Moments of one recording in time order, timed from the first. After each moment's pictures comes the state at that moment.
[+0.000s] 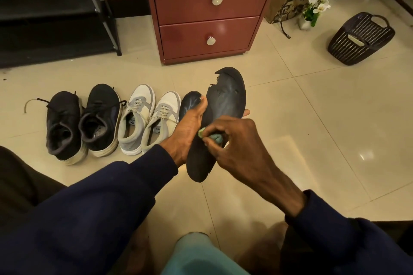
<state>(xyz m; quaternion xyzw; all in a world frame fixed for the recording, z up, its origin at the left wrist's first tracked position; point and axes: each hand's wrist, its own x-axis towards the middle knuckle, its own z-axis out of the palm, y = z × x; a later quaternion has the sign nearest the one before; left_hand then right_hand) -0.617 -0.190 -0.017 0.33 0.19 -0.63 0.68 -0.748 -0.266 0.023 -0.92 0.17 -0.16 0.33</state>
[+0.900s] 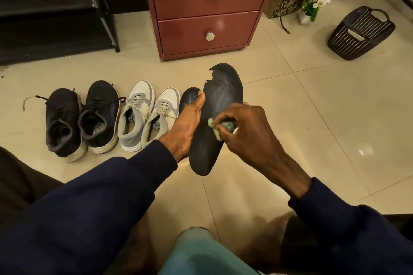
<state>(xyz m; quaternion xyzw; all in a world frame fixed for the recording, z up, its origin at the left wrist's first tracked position) -0.621 -0.202 -0.021 0.41 0.04 -0.60 0.69 -0.747 -0.287 0.021 -0.92 0.20 -0.14 0.31</state>
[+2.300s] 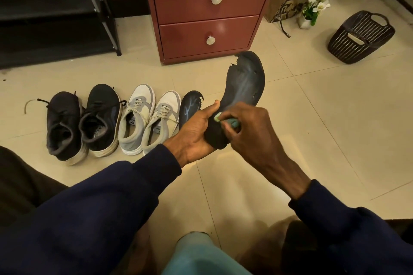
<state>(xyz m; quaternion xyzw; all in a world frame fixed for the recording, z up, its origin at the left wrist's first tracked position) -0.632 -0.207 -0.008 0.36 0.06 -0.65 0.67 -0.745 -0.295 0.015 -0.94 0.19 -0.19 0.23</state>
